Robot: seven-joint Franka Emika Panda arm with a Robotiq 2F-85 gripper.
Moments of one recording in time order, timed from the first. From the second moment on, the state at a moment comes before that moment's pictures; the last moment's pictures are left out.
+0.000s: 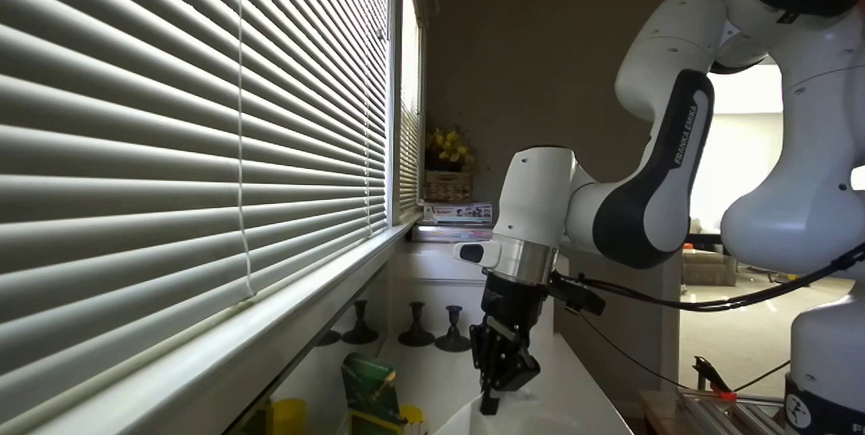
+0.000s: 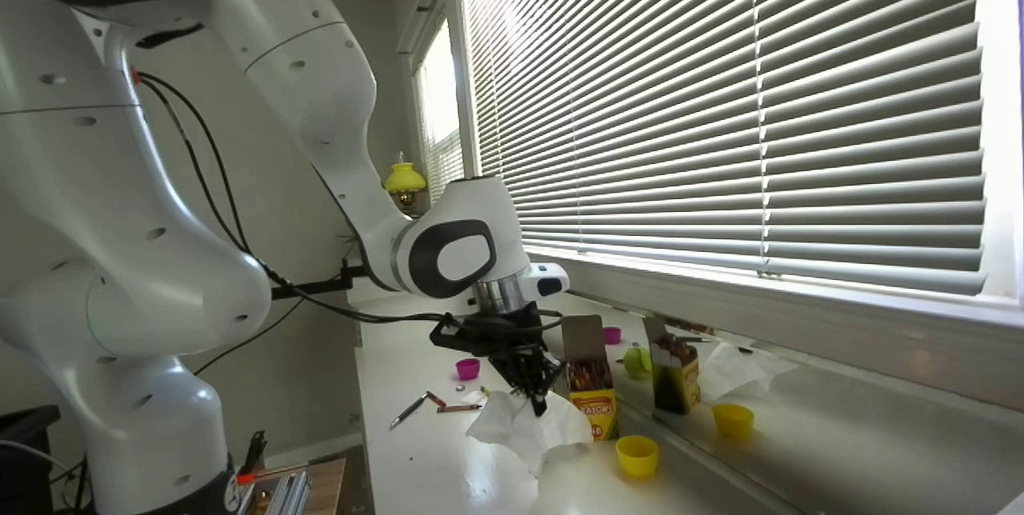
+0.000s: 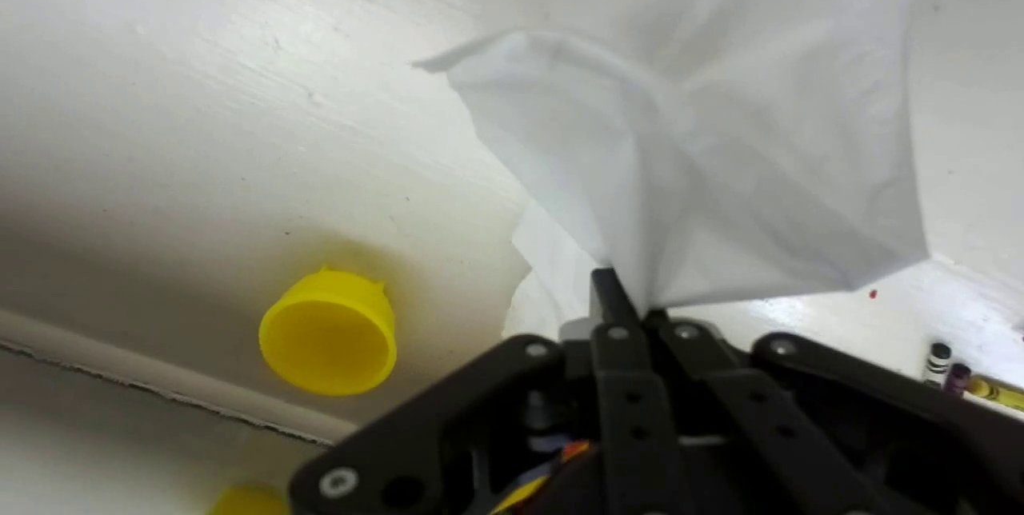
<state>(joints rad) -1.91 0.25 1.89 -2.75 -0.50 2.87 -0.17</state>
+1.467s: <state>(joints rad) -1.71 0.23 1.72 -2.75 -0.50 2.81 -0.16</state>
